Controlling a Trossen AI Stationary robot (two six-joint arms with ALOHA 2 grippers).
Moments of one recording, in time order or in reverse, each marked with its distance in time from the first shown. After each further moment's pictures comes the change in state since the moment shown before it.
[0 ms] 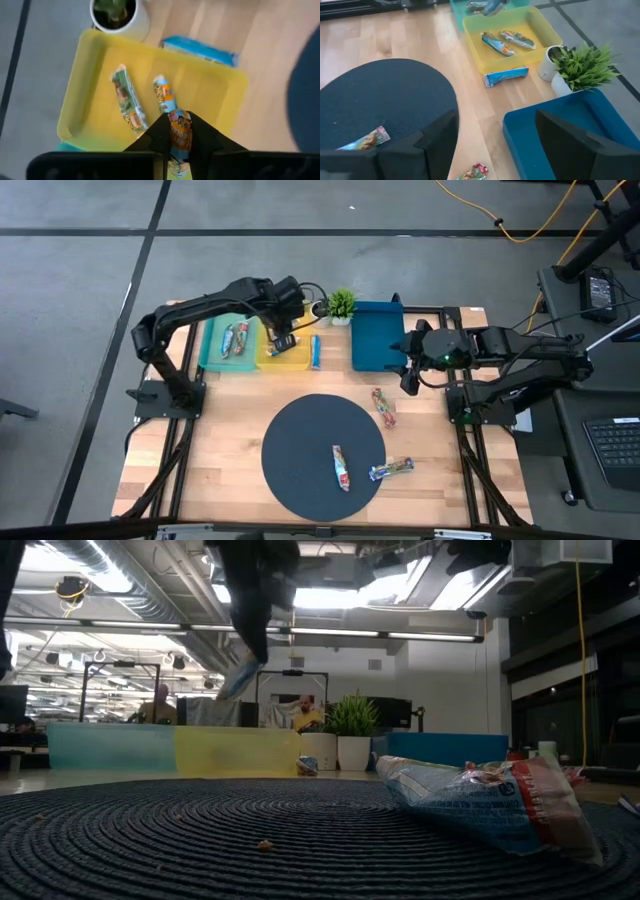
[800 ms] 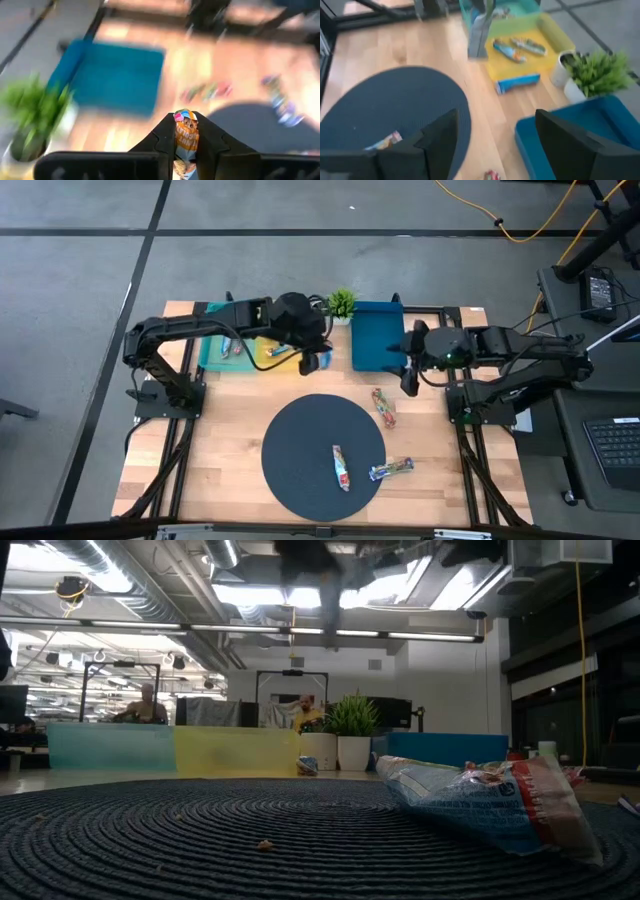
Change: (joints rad) left arm -0.261 -0.089 -0.001 0.427 0.186 -0.191; right arm 0.000 -0.001 0.002 0.040 -0.052 0.011
